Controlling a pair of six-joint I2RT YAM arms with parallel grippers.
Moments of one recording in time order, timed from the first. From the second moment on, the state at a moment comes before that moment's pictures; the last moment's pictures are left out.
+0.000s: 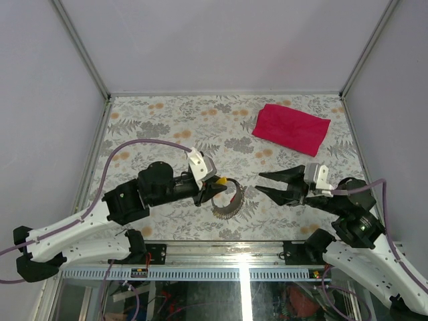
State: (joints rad) left arm -1.11 0.88 0.97 -0.30 0.08 -0.01; right arm 0.73 0.45 0.72 -0.05 -0.51 -0.04
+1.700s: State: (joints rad) left arm -0.65 0.83 0.96 -0.08 0.88 0.02; right arm 1.05 0.75 0.87 0.05 -0.65 -0.45
